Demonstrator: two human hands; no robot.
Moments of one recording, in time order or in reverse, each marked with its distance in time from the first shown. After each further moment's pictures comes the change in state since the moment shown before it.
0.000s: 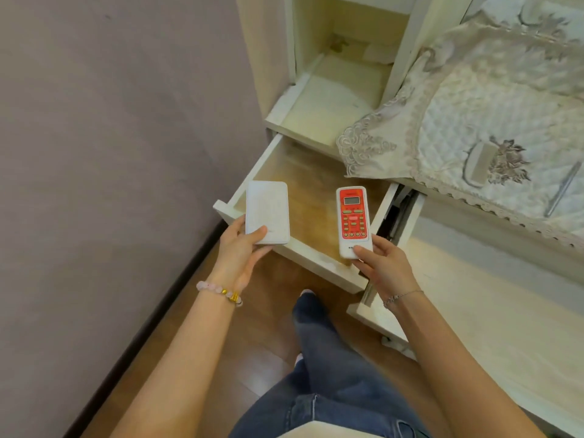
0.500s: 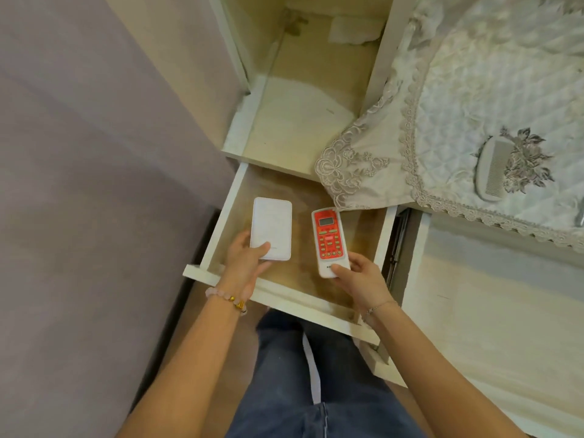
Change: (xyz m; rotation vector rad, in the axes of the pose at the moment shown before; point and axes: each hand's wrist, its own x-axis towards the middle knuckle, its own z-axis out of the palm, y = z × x) left_hand 0.138 0.010 0.049 0.256 -0.003 -0.244; right_hand 0.104 0.002 0.035 0.046 0.070 0.243
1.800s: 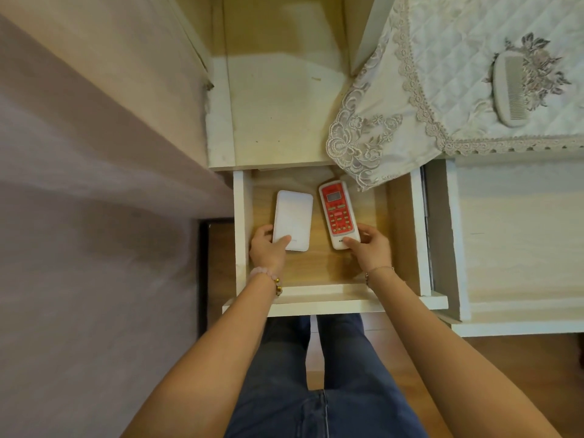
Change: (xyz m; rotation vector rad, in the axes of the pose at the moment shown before) left_hand 0.097 -0.002 -0.014 0.628 -0.005 0.051; right_hand 0.058 0.026 0.069 -0.017 0.465 0.016
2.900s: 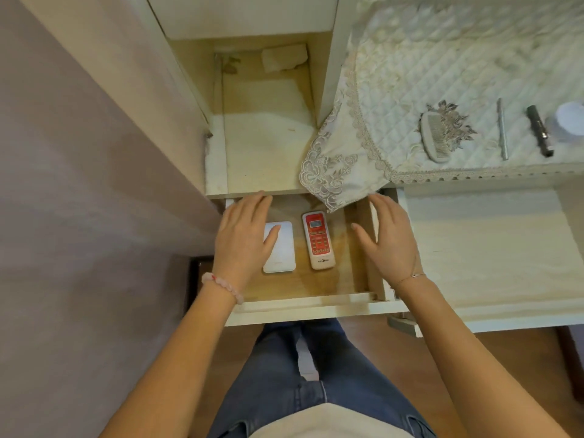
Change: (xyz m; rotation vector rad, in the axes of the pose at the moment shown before) left_hand -0.072 0.083 -0.059 0.972 0.125 1.160; right_hand -0.065 -0.069 -0.089 -0.655 0.302 -0.911
